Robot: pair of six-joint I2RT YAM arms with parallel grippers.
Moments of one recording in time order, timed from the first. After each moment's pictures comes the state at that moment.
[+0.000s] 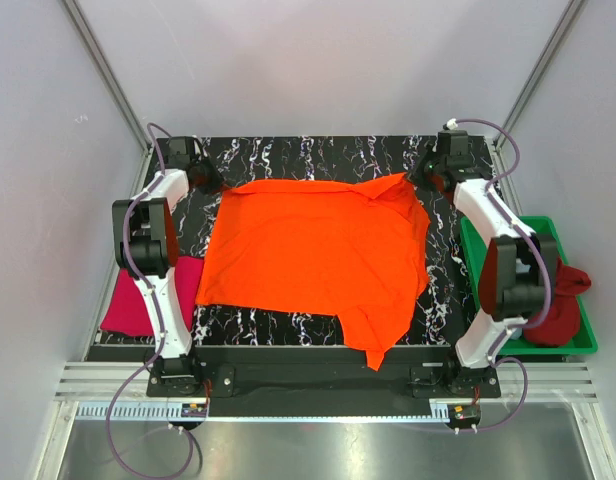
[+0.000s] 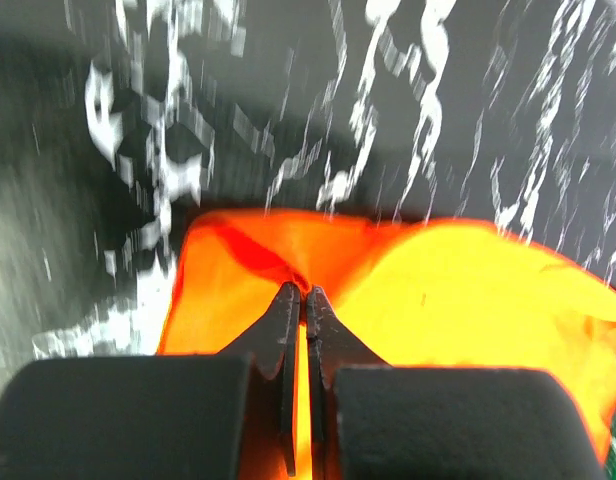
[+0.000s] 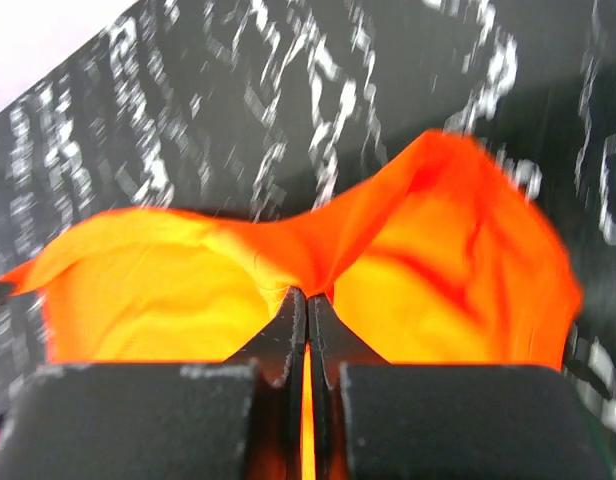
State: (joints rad) left arm 0.07 2.15 1.63 -0.30 0.34 -0.50; right arm 0.08 1.78 1.40 -0.25 -0.10 0.56
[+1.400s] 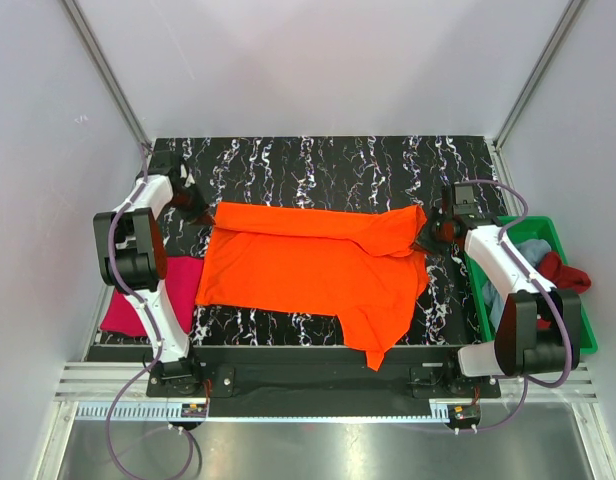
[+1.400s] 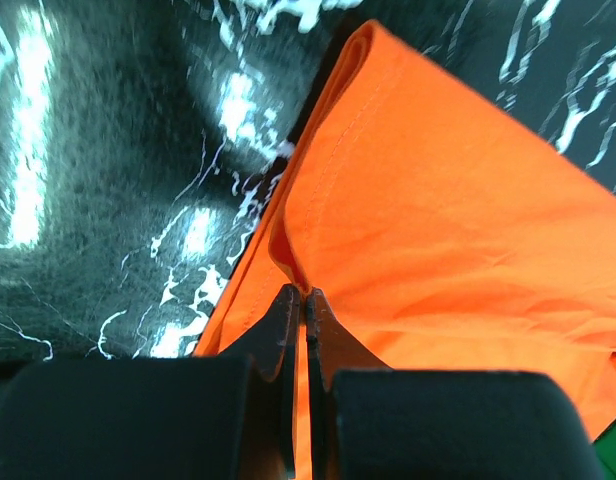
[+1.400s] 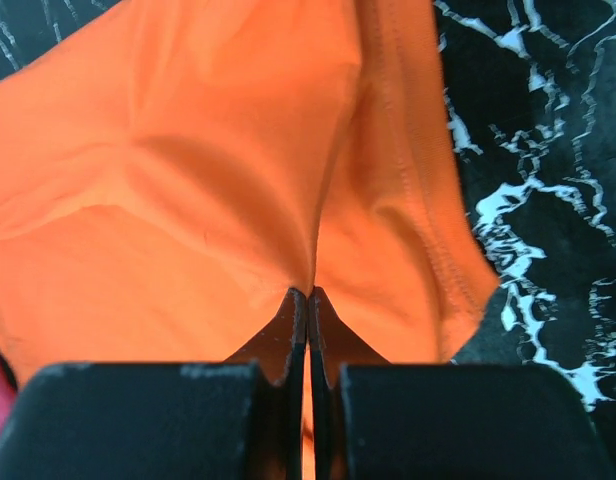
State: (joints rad) left arm 0.14 1.98 1.49 -0.72 0.29 -0.37; right arm 0.08 1.39 0.96 -0.57 -0.13 0.63
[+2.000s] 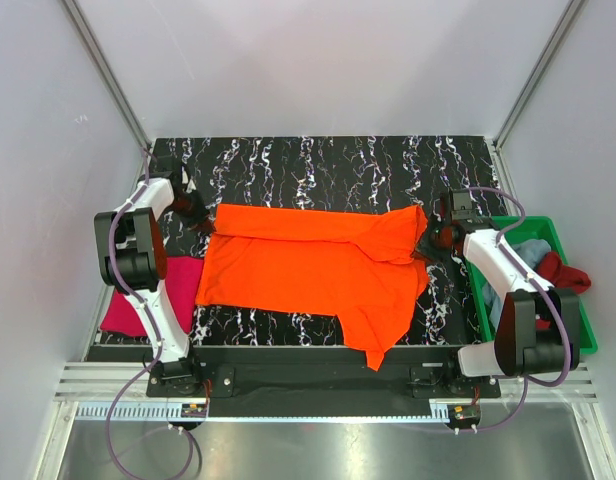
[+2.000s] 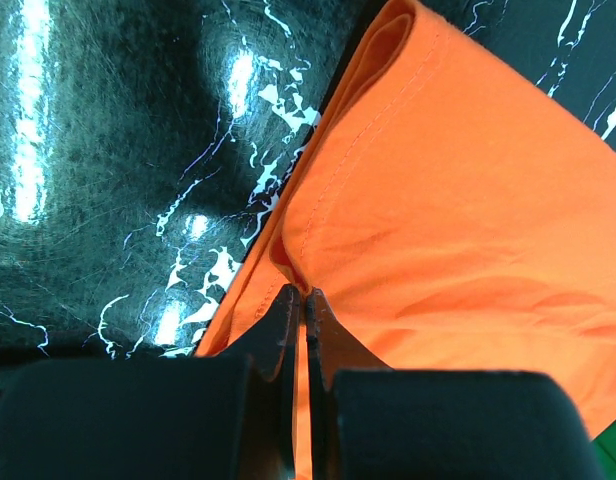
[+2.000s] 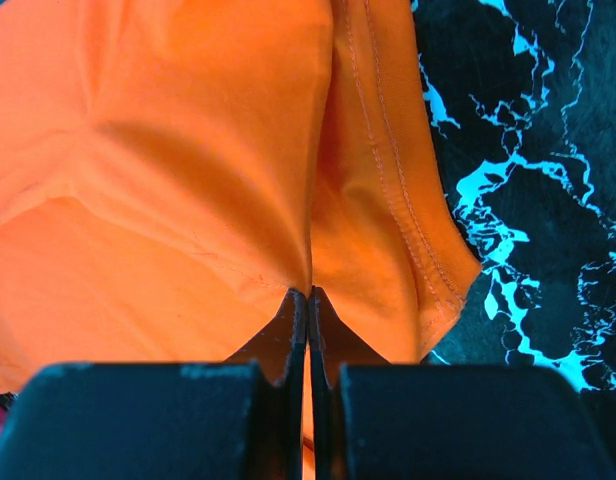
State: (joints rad) left arm 0.14 1.98 1.45 -0.73 0.29 -0.37; right arm 0.08 1.39 0.91 -0.58 -0.12 0.60
